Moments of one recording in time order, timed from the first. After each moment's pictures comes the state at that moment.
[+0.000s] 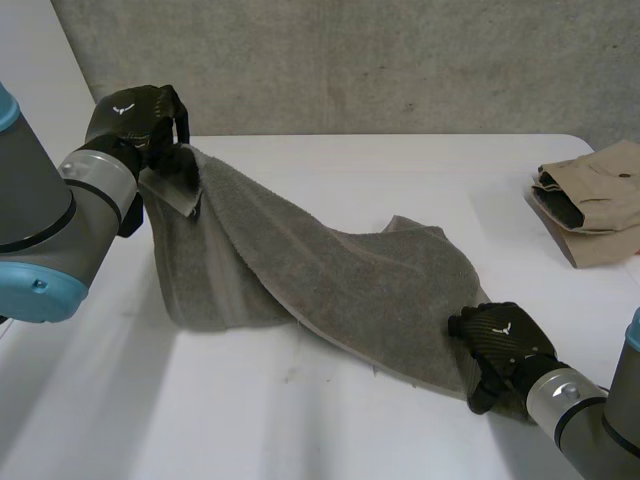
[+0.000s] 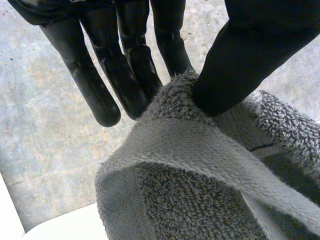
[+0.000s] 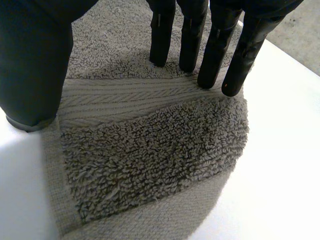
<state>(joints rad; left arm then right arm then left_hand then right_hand) 4.37 -1.90 -1.34 3.27 -1.58 3.12 1.79 -1.26 2.10 -0.34 1.31 2.66 1.16 1.20 1.20 1.20 0.96 0.41 0.48 0.48 0.48 0.29</state>
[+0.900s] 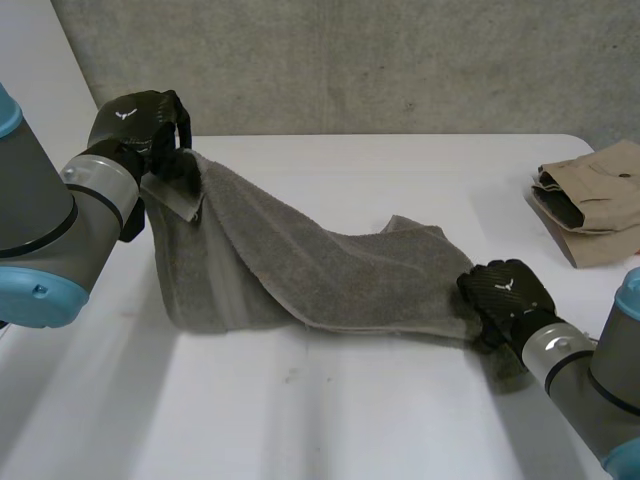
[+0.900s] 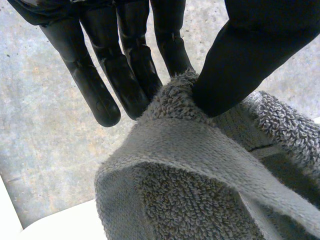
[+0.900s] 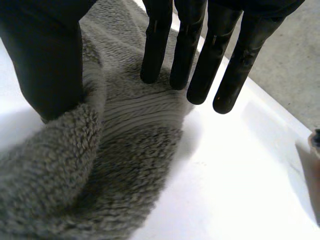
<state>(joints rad) 4.37 -1.90 -1.35 3.27 -1.58 3.12 1.79 -1.18 1.94 -0.41 1.35 2.64 1.16 1.20 1.20 1.20 0.96 0.62 0.73 0.73 0.72 0.51</state>
